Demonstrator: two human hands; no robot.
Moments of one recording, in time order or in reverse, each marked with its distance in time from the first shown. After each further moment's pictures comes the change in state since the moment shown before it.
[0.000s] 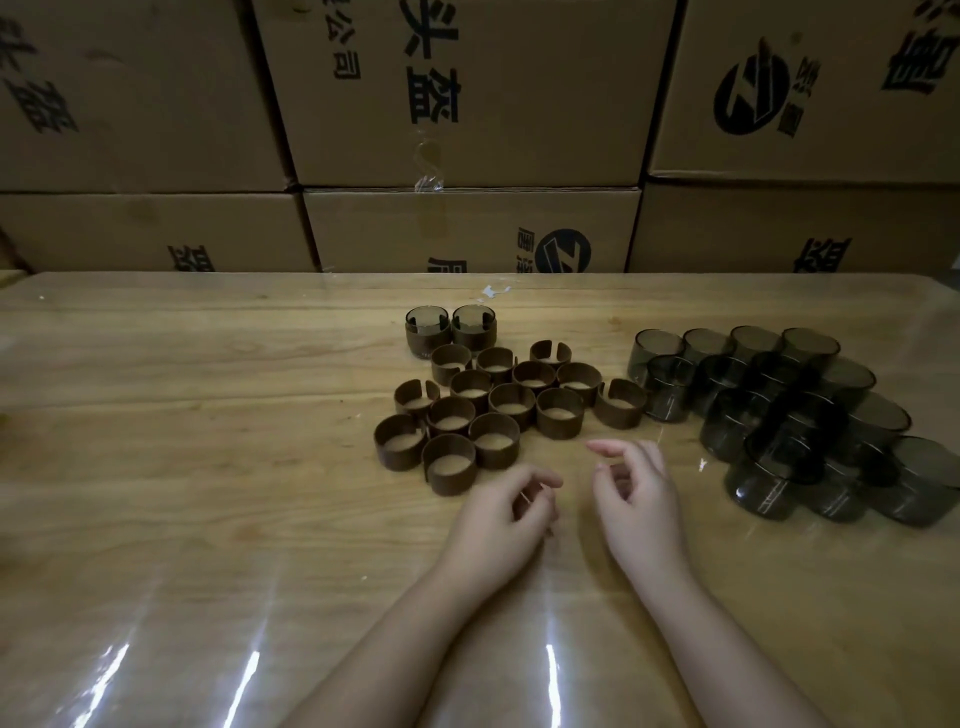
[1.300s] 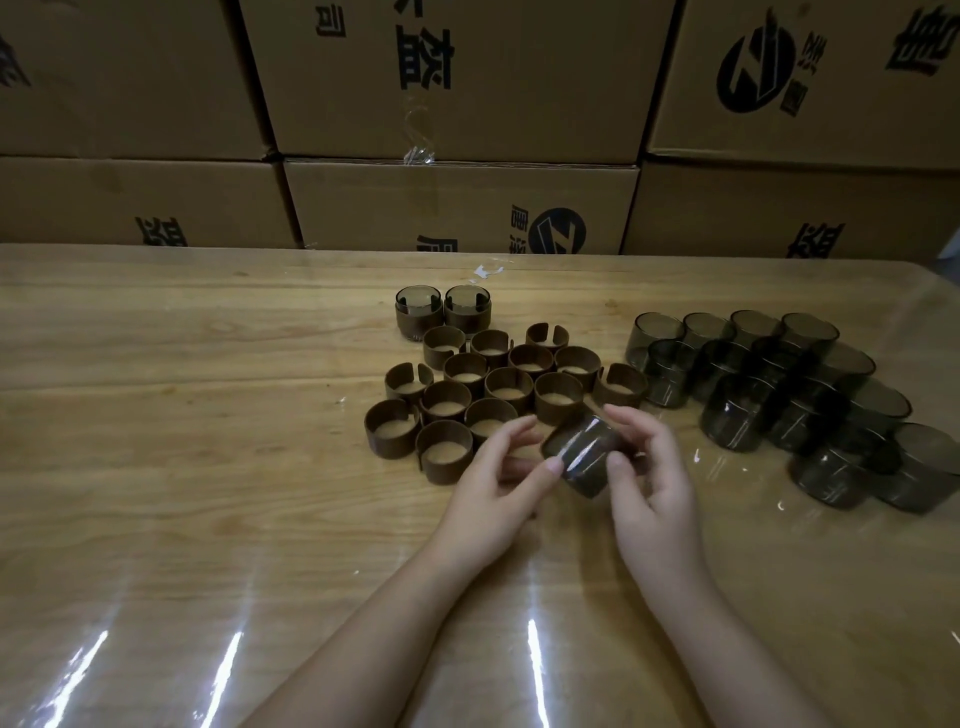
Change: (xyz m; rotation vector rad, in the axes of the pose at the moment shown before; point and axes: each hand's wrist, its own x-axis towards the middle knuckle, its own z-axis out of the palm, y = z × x) left_hand 0.006 -0.004 -0.006 -0.374 -0.007 -0.072; right_hand -0.018 -0.023 -0.007 0.267 0.029 -0.149
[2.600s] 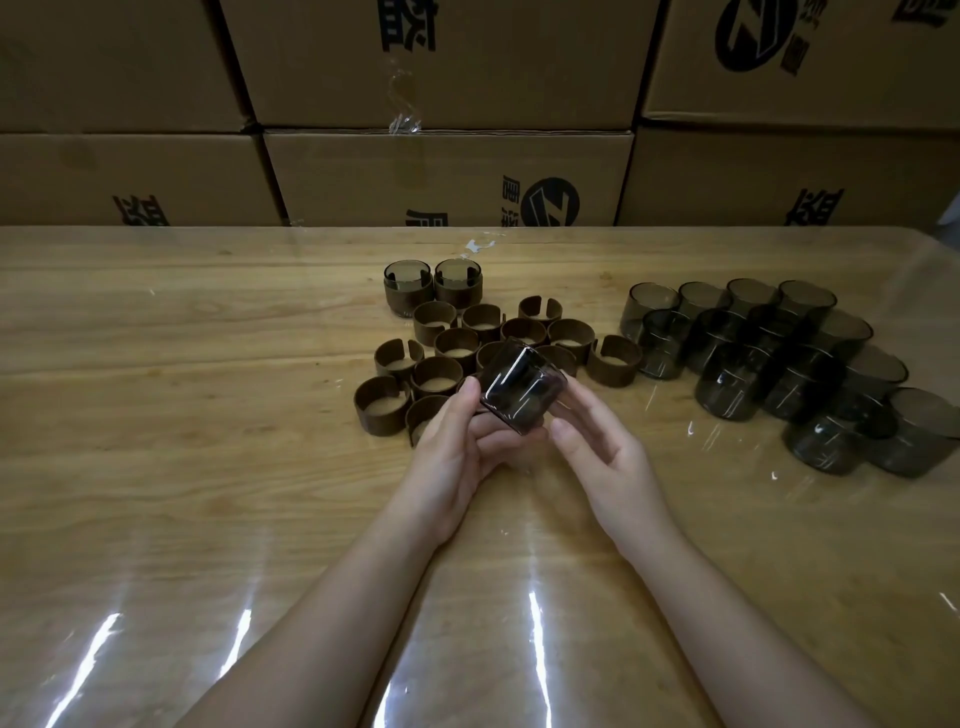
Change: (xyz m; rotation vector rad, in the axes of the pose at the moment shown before) left_hand 0.014 -0.003 -0.017 -0.609 -0.028 -0.131; right_hand 0.010 0.027 0.014 0.278 -0.272 0.135
